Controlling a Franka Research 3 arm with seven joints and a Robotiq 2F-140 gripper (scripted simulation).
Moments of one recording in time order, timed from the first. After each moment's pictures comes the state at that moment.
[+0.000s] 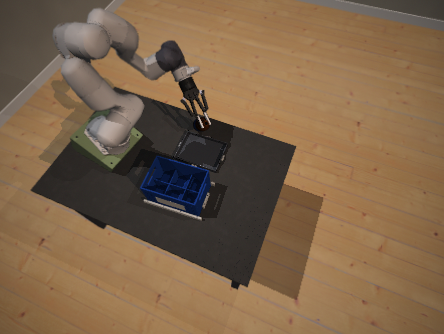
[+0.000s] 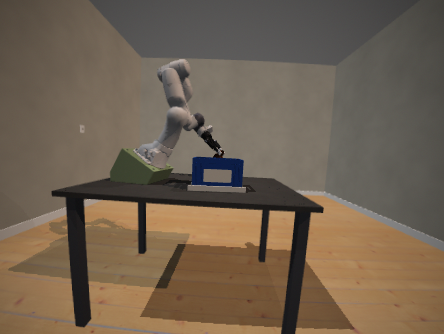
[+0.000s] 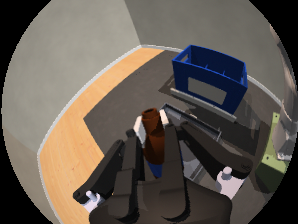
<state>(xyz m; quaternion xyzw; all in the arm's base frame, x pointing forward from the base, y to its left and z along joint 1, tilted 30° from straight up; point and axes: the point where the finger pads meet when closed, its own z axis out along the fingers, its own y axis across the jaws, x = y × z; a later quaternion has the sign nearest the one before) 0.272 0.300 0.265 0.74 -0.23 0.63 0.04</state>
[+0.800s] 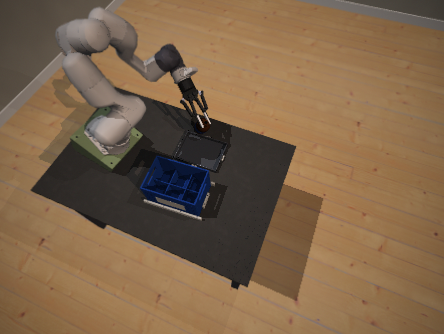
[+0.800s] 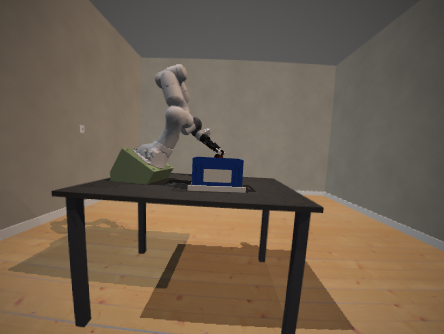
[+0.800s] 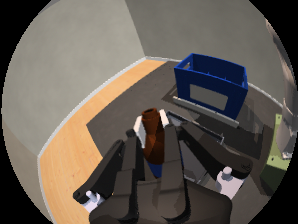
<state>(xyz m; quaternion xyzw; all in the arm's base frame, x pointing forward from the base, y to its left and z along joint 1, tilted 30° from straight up) 0.271 0.301 0.263 0.69 -0.23 0.68 0.06</state>
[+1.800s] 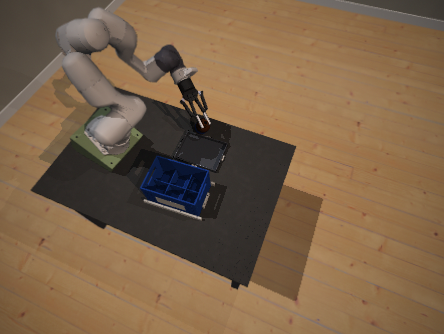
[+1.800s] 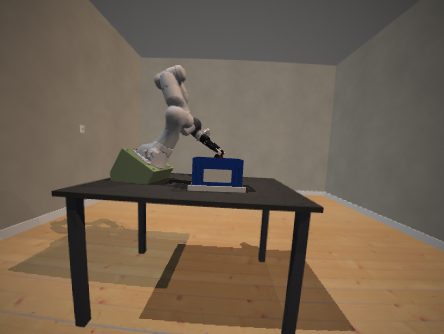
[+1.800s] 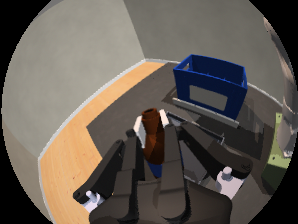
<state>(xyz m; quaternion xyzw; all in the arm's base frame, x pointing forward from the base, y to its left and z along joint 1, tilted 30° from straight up) 0.271 0.300 0.262 0.69 -0.23 0.69 0.06</state>
